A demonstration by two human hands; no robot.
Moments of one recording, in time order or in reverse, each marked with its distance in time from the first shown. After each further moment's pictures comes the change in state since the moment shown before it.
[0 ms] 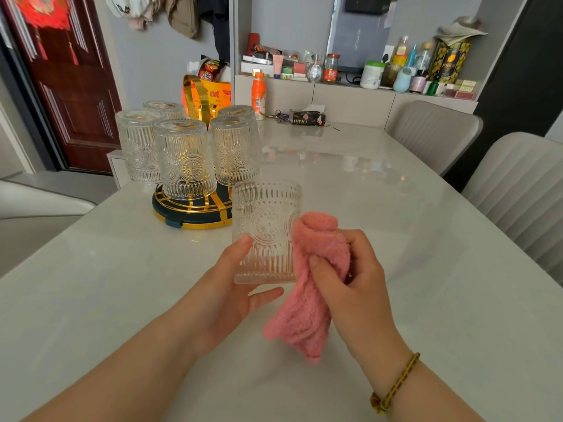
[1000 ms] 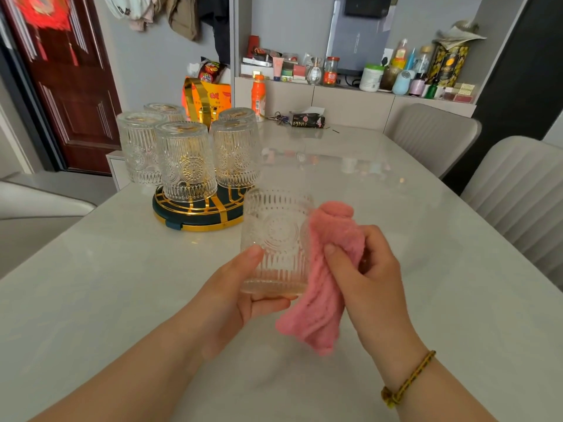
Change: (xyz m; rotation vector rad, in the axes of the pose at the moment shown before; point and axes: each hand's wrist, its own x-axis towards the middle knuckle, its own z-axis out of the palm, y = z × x) left_hand -0.002 0.000 0.007 0.038 -0.008 0.013; right_hand 0.008 -0.005 -0.010 -0.068 0.082 0.049
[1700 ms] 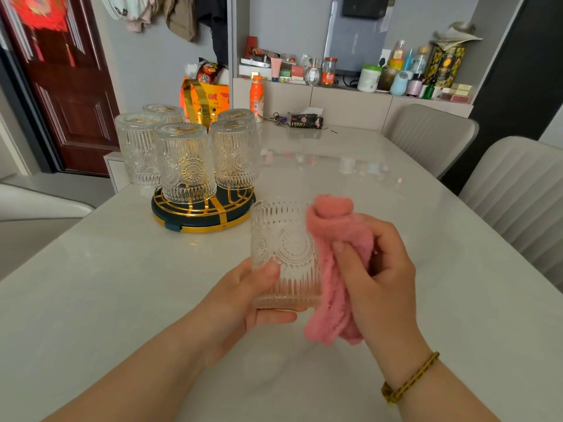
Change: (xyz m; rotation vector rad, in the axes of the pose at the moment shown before) left_hand -0.003 -0.001 0.002 0.127 -0.069 -0.041; right_hand 0.000 0.000 0.000 0.020 0.057 -0.206
